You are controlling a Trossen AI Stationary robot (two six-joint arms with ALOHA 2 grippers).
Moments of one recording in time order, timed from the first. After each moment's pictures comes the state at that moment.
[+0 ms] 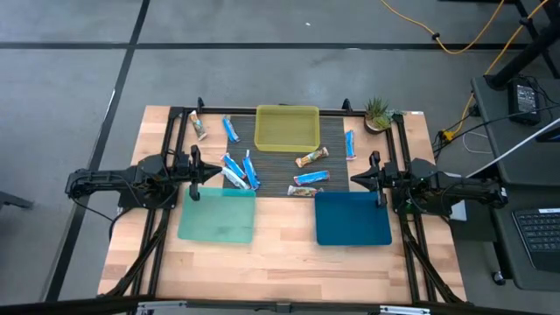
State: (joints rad) left arm 0.07 0.01 0.01 0.04 -0.11 -0.16; right arm -0.08 0.01 0.01 0.04 -0.08 0.07
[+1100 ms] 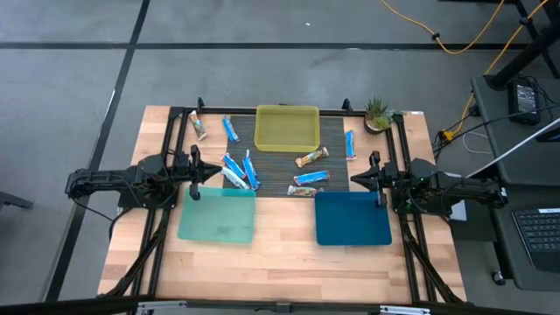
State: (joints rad) left arm 0.07 0.01 0.01 0.05 -0.14 -0.16; right arm -0.08 0.01 0.01 0.04 -0.08 0.07
